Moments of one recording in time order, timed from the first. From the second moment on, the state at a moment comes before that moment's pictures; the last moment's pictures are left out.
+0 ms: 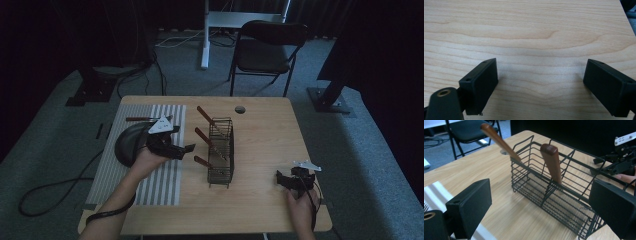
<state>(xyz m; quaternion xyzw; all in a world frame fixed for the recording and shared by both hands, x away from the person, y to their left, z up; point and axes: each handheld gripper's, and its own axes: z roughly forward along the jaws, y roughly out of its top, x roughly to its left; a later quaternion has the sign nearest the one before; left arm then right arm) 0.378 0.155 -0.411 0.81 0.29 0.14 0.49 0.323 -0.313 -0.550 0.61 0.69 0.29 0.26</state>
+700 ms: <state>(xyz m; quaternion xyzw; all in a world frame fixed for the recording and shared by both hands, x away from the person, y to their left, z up) 0.398 0.144 -0.418 0.78 0.25 0.09 0.56 0.323 -0.313 -0.550 0.61 0.69 0.29 0.26</state>
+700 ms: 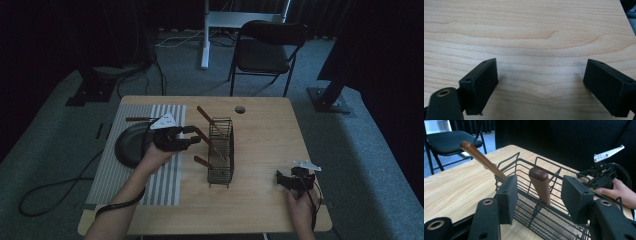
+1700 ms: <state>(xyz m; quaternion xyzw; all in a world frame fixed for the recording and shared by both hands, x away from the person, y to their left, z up) 0.386 0.132 -0.408 0.76 0.22 0.07 0.60 0.323 -0.313 -0.550 0.61 0.69 0.29 0.26</state>
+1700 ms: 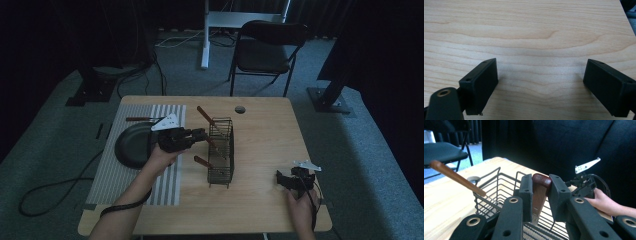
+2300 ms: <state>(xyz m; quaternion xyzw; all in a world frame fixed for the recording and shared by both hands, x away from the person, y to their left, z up) 0.358 0.157 -0.350 0.75 0.19 0.11 0.62 0.323 -0.313 -0.550 0.61 0.69 0.29 0.26</state>
